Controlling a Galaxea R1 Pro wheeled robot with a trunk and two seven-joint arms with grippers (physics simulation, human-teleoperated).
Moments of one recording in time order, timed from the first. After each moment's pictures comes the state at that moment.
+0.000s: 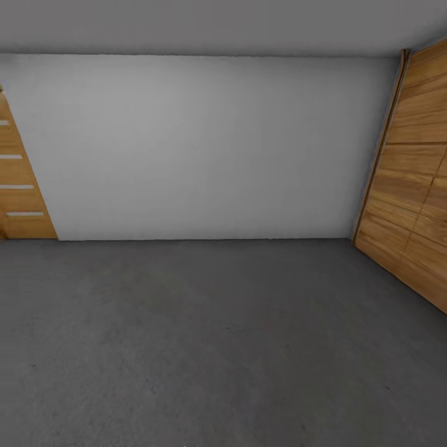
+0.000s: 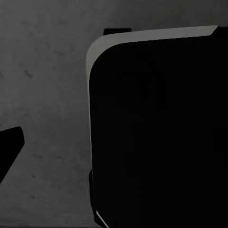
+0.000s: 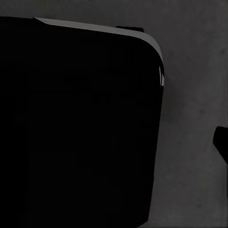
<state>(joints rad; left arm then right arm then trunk) 0.00 0.03 0.00 -0.05 -0.01 -0.06 0.00 0.00 0.00 0.02 0.01 0.05 -0.14 0.00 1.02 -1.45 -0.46</state>
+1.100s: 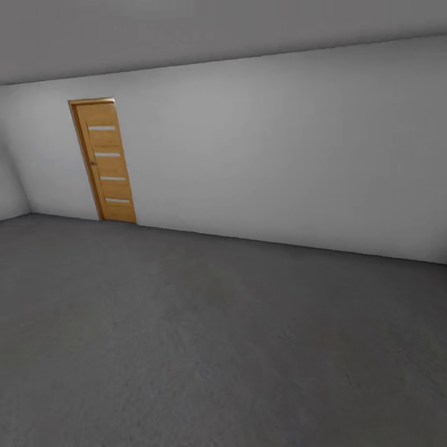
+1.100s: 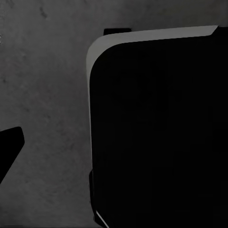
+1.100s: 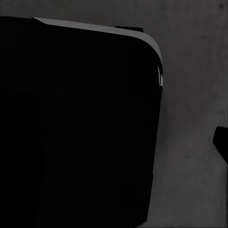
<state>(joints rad) 0.00 0.03 0.00 -0.05 -0.01 -0.06 0.00 0.00 0.00 0.02 0.01 0.05 -0.14 0.00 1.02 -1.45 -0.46</state>
